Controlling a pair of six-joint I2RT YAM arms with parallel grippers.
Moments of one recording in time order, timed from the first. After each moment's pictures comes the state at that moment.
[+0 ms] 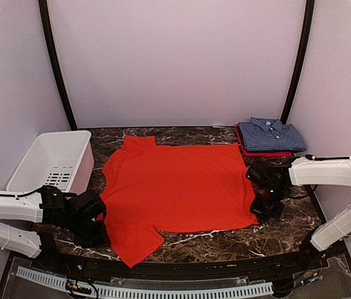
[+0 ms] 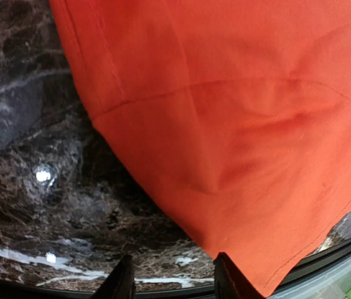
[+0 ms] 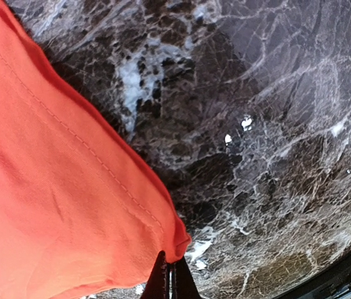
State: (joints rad) left arm -0.95 1.02 0.48 -0.78 0.07 -1.22; right arm 0.63 1.41 0.76 -0.92 0.03 1.24
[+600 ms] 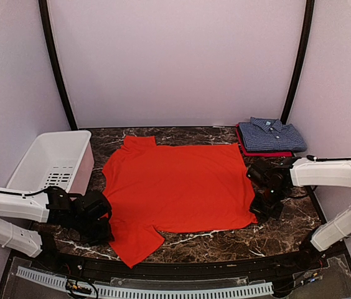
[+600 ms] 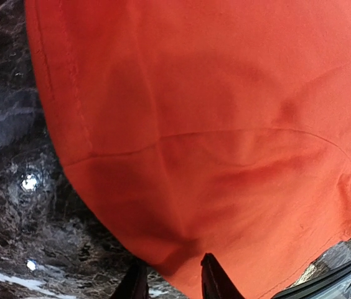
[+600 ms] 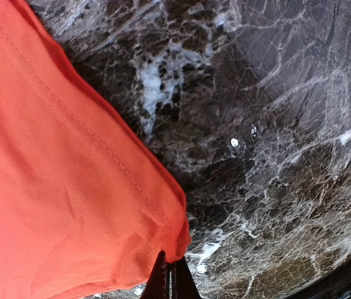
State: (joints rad) left arm -0.99 1.10 0.48 -0.67 -0.01 -1.33; right arm 0.63 1.40 0.75 -0.89 0.03 1.22
